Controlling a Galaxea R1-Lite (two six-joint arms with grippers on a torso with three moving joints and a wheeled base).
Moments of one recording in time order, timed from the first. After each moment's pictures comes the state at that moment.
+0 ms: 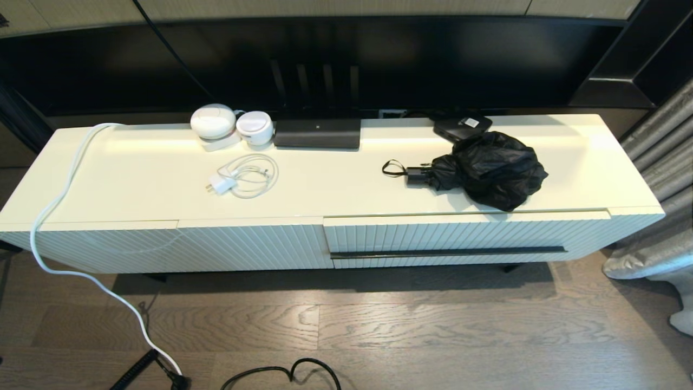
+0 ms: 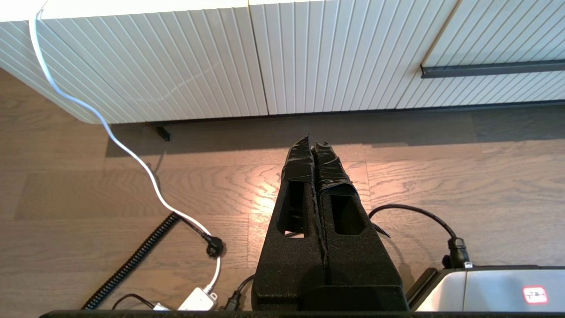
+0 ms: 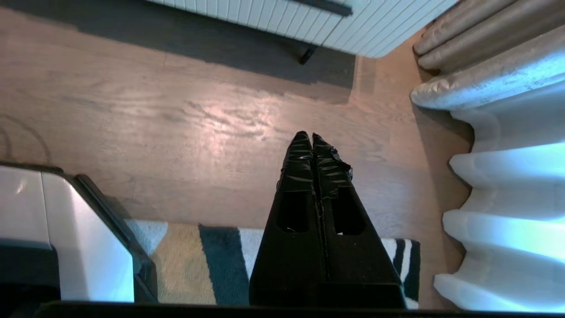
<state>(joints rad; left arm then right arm) 0.00 0.00 0.00 0.00 -0.01 0.03 0.01 0.13 -0.15 0.24 -0.11 -0.24</state>
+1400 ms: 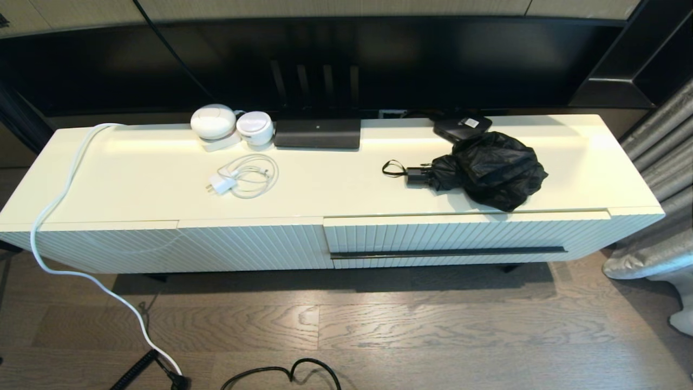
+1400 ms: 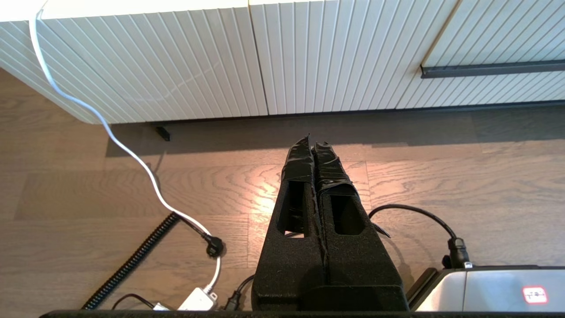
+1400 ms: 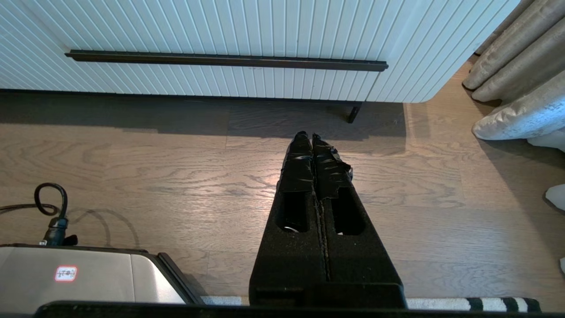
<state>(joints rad) 0.00 0.00 0.00 0.00 -0.01 0.03 0.01 0.00 0.00 0.01 0.00 0.00</state>
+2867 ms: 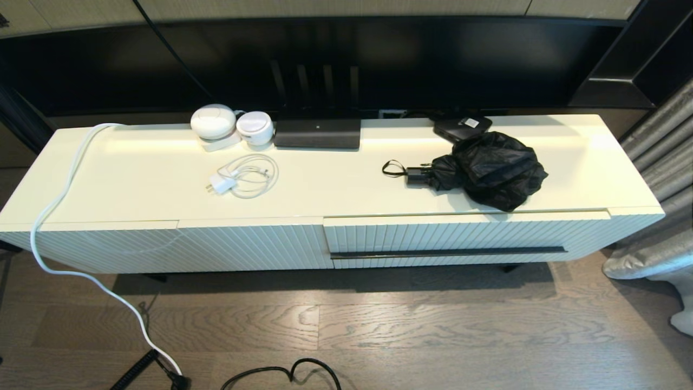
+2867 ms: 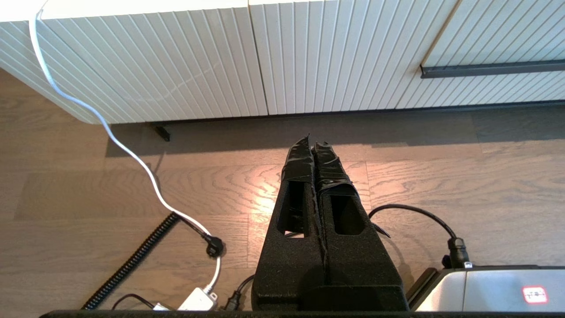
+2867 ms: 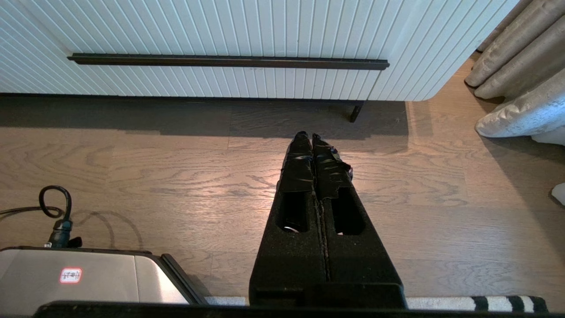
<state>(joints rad) 0.00 0.00 0.00 0.00 -0.01 0.03 0.01 0.00 0.00 0.01 0.00 0.02</state>
